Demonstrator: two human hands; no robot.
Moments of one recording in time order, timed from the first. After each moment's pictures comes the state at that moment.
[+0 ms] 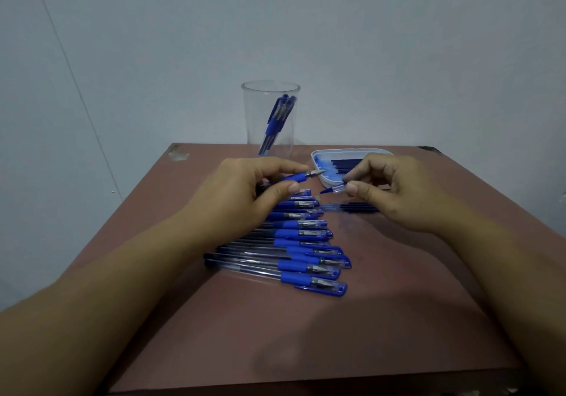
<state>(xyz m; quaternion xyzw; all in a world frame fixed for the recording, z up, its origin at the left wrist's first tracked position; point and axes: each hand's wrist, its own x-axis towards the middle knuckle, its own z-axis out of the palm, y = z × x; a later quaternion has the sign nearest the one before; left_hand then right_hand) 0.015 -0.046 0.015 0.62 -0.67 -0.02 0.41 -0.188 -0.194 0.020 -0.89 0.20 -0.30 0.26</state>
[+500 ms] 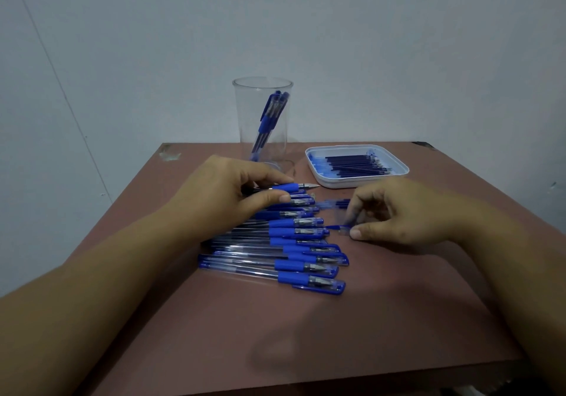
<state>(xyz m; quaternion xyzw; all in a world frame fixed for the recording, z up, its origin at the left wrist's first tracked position) 0.033 -0.051 0.012 0.61 -0.70 0.01 0.37 -0.206 -0.193 0.025 -0.94 0.25 -0.05 0.24</state>
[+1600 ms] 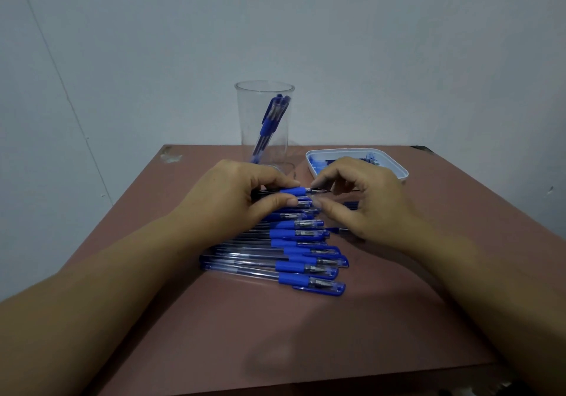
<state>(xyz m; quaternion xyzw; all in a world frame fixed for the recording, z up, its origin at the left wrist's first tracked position) 0.026 -0.052 0.010 0.59 -0.71 0.04 0.37 -0.170 -0.174 0.004 -0.92 0.11 -0.37 0.12</state>
